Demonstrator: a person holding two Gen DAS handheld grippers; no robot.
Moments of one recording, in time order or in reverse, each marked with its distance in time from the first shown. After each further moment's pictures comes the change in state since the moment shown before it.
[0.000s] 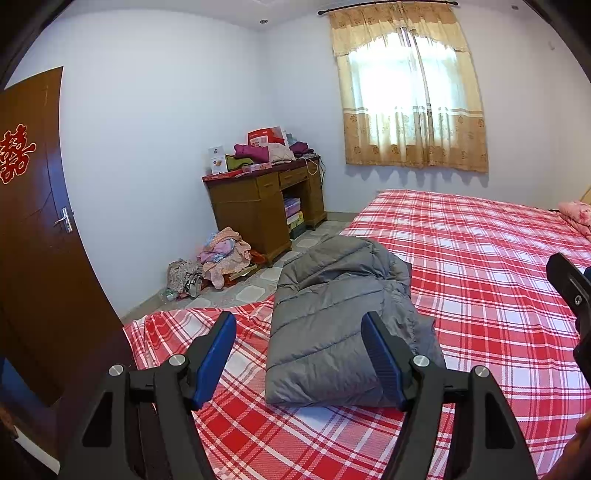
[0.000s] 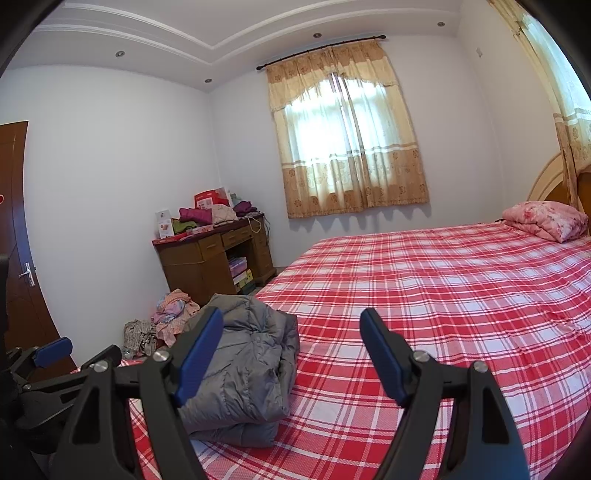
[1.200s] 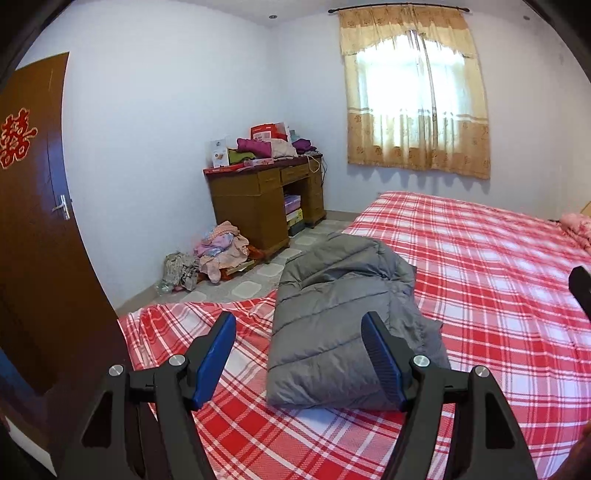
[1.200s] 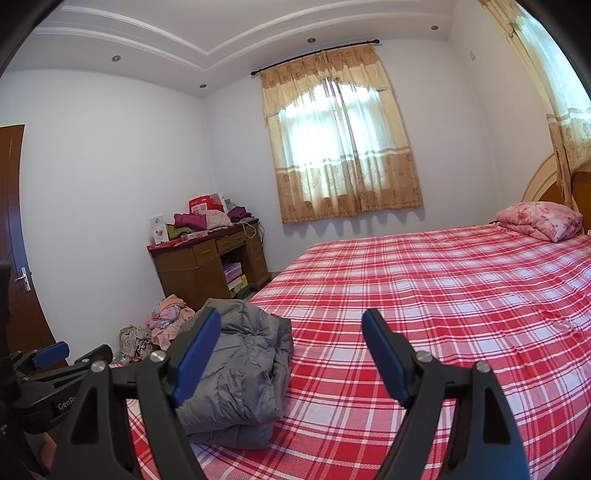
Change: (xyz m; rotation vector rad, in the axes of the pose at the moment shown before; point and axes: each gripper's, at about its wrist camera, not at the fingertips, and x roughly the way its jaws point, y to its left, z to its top) left arm 0.013 0.015 -0.004 -0.039 0.013 -0.013; right arm -0.003 -0.003 0.000 0.013 -0.014 -0.025
